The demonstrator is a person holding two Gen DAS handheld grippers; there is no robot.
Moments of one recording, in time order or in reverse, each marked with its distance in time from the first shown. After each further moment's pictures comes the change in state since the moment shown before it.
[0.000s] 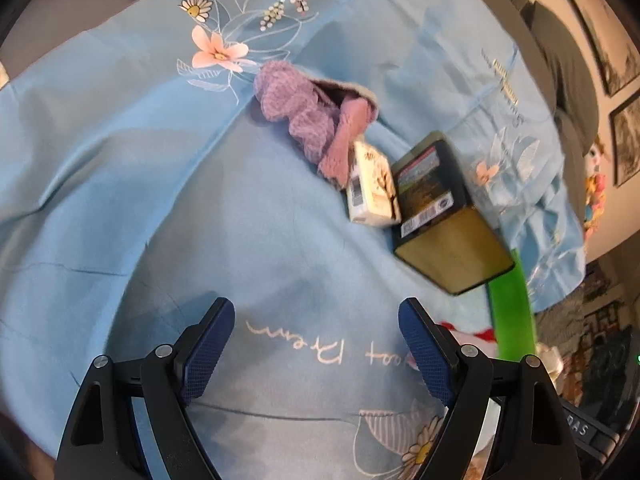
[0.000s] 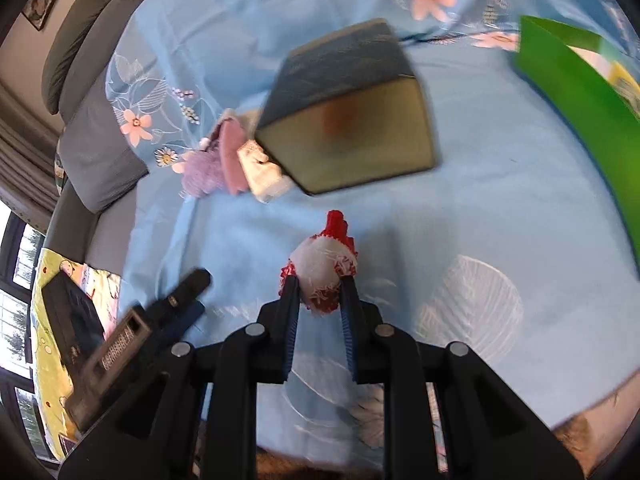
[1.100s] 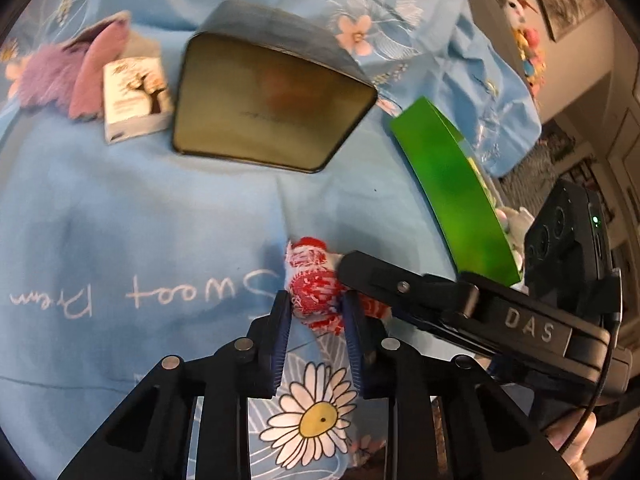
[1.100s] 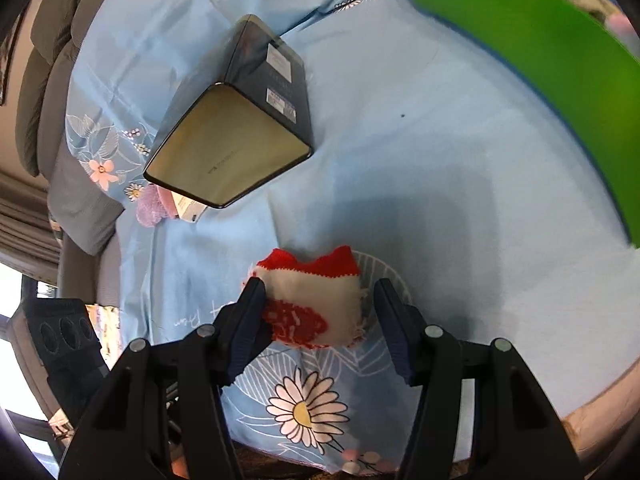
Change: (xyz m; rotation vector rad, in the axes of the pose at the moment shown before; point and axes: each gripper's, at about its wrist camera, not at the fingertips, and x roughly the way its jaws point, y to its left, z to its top) left arm 0.048 -0.131 -0.052 0.393 0.251 -0.135; right arm 0.012 -0.075 0.005 0.233 0.034 0.086
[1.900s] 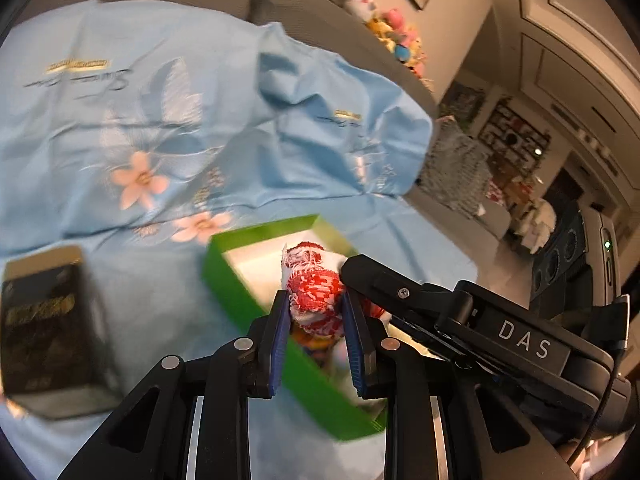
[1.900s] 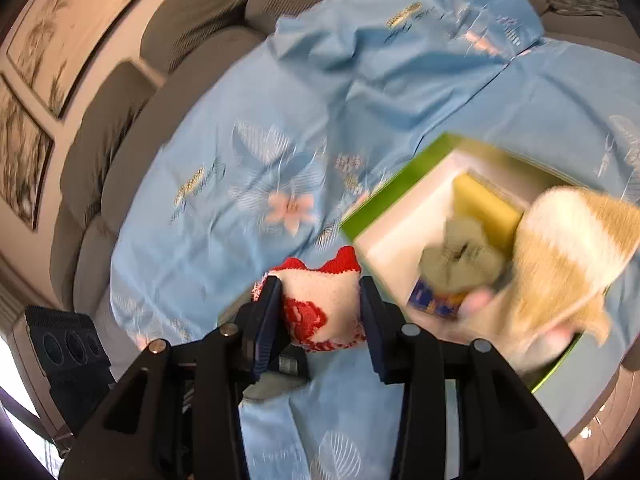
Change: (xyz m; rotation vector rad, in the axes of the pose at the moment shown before) left arm 0.026 -0.202 0.117 0.401 -0.157 -0.186; right arm -0.175 -0.055 0.100 0.135 -0.573 0.048
